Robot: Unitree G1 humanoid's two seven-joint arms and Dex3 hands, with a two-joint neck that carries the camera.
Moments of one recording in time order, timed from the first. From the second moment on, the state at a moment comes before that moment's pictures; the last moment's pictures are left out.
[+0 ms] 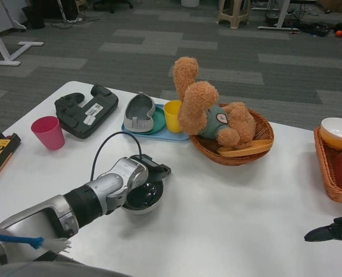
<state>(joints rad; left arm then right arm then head) -0.42 0.44 -0.50 0.35 1.05 0.28 -0.55 -0.22 -0.49 0.26 0.39 0.67 -0.87 -0.15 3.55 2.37</state>
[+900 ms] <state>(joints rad) -0.28 0.28 -0.10 0.37 0.91 0.05 -0.33 -0.22 -0.49 0.26 0.39 0.67 -0.87 -0.15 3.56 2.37</state>
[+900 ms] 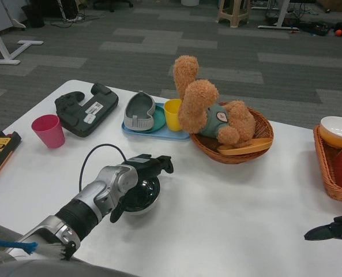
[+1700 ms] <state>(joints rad) -0.32 0.34 -0.13 0.35 0.87 0.09 -0.41 -0.21 -0.49 0.26 0.39 0.67 -0.87 -0.15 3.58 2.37</state>
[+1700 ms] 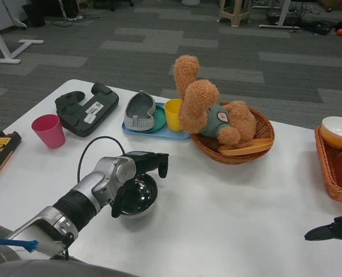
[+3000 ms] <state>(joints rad) -0.33 0.36 -0.15 0.29 0.87 0.05 -0.42 -0.21 -0.49 0.26 0.39 0.67 -0.87 -0.15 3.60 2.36</state>
